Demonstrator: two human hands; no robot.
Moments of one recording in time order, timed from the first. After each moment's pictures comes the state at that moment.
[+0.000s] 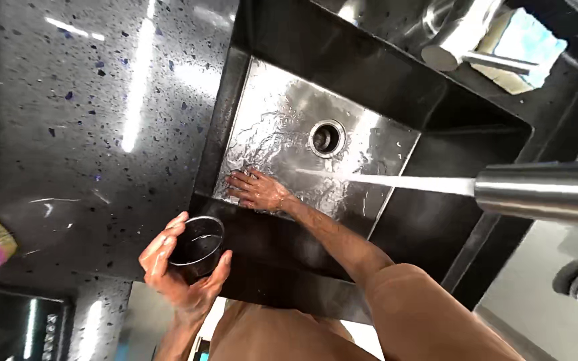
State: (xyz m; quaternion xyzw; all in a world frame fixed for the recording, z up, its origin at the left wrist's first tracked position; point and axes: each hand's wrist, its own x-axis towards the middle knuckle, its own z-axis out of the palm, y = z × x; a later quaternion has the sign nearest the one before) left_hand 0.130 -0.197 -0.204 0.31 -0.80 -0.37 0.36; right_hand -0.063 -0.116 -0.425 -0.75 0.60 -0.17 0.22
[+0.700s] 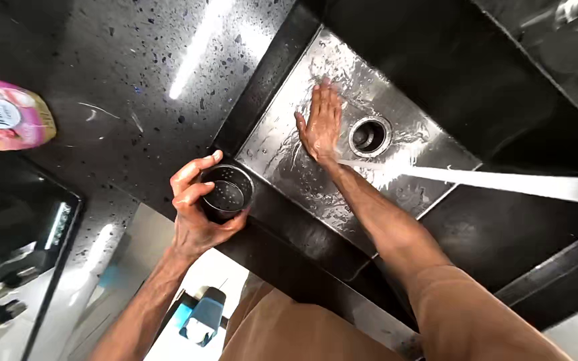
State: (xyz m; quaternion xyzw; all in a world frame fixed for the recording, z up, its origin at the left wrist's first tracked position) left_hand 0.128 -0.188 -0.208 0.27 -0.87 -0.30 0.29; right_hand -0.155 -0.158 -0.433 -0.52 0.84 -0.16 0.08
